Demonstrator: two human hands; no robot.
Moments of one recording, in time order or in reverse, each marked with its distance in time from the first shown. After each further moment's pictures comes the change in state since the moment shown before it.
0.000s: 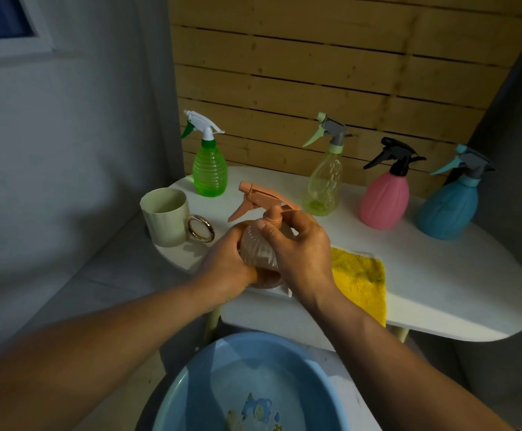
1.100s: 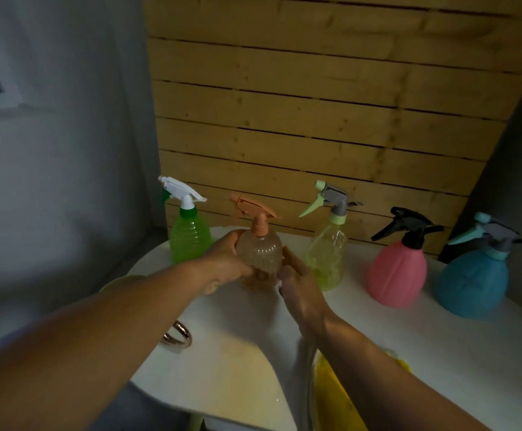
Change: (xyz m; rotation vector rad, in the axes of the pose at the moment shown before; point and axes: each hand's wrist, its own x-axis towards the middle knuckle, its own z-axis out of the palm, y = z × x) left_hand 0.194 0.022 -0.031 -0.068 -0.116 -0.087; right_hand 0.132 0.046 0.014 0.103 -0.263 0.217
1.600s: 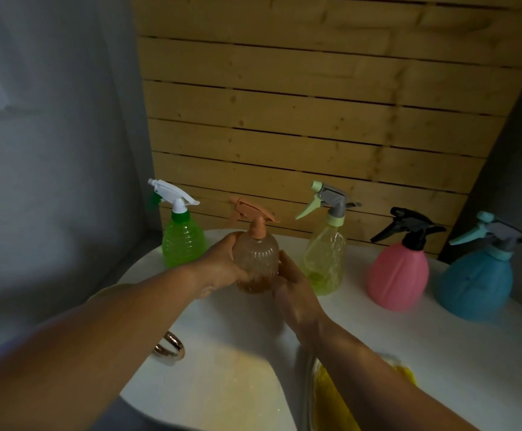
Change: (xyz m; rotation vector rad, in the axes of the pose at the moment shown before) left_hand 0.025 -0.017 -0.001 0.045 -0.048 0.036; right_hand 0.014 0.013 0.007 0.003 0.036 -0.008
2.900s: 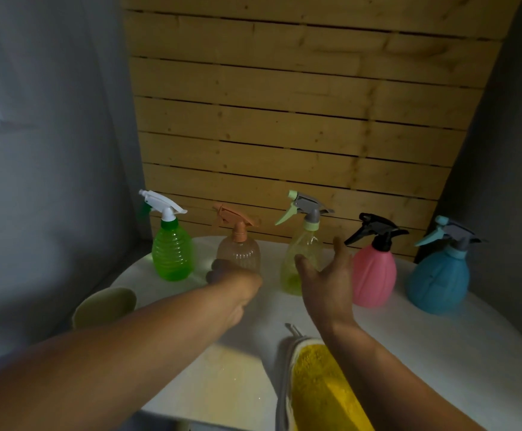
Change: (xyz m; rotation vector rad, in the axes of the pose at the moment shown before) left_hand -0.045 0.047 0.072 0.019 0.455 -0.391; right_hand -0.030 -0.032 -0.056 -0.205 0.539 -0.099
